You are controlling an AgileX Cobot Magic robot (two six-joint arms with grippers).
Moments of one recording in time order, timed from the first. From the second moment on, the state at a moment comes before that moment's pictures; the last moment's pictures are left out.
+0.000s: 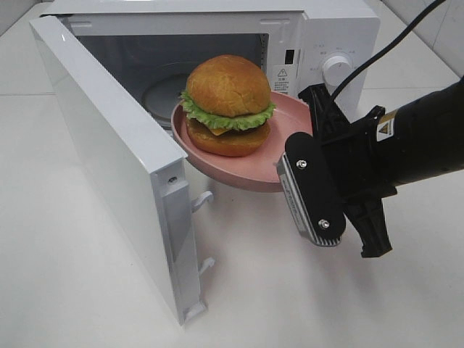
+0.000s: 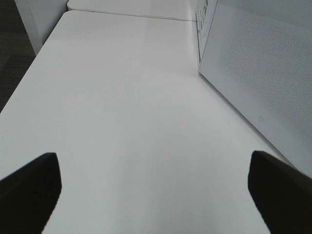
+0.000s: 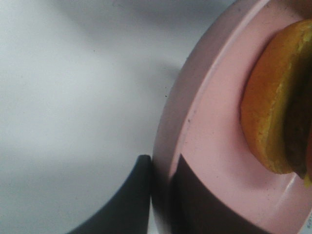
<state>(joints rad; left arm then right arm) 0.01 -0.01 -0.52 0.00 1.09 -0.07 0.60 1.43 -0.70 0.20 0.19 -1.57</state>
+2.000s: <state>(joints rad) 0.01 -0.01 -0.52 0.00 1.09 -0.07 0.62 1.82 -1.13 0.20 0.28 -1.61</state>
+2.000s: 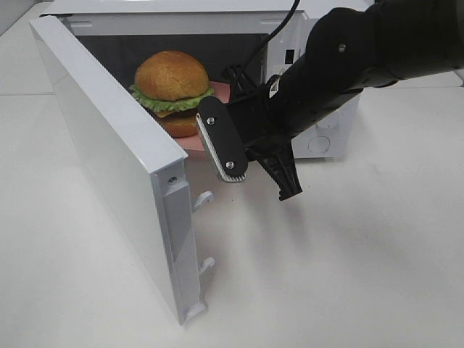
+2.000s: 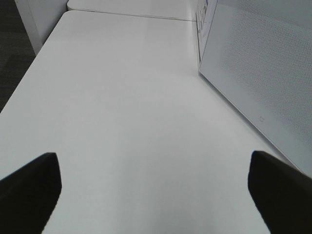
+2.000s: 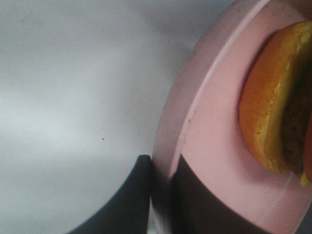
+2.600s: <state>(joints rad) 0.01 -0.01 -0.52 0.00 1.09 -0.07 0.62 1.95 -1.30 0.04 0.29 -1.45</state>
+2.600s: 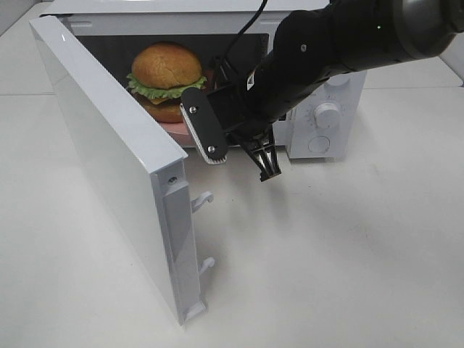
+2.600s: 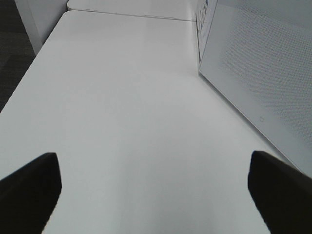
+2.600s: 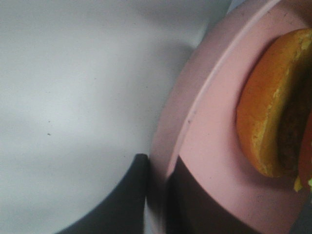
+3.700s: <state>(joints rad) 0.01 -0.01 -0.52 0.00 1.09 -0.07 0.62 2.20 -1.68 -0.20 0.40 -1.11</state>
